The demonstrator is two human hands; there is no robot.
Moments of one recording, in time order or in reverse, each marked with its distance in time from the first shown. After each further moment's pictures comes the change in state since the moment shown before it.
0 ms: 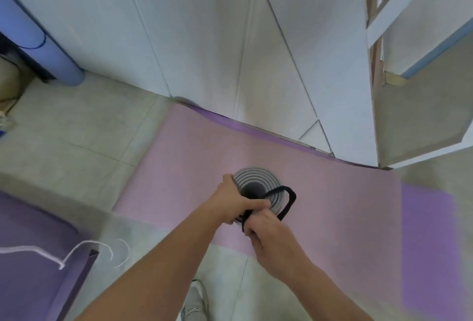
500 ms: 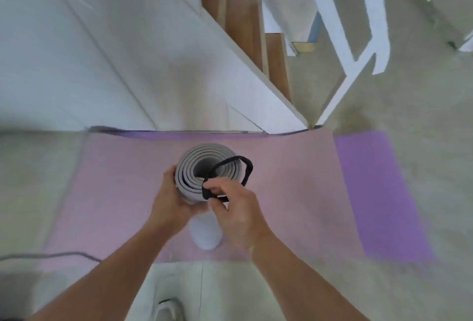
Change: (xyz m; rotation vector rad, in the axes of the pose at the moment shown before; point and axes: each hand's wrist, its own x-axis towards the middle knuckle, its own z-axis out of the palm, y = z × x) left_hand 0.012 0.009 0.223 0.183 0.273 0.535; right_hand -0.141 0.140 -0.094 0.511 0.401 0.330
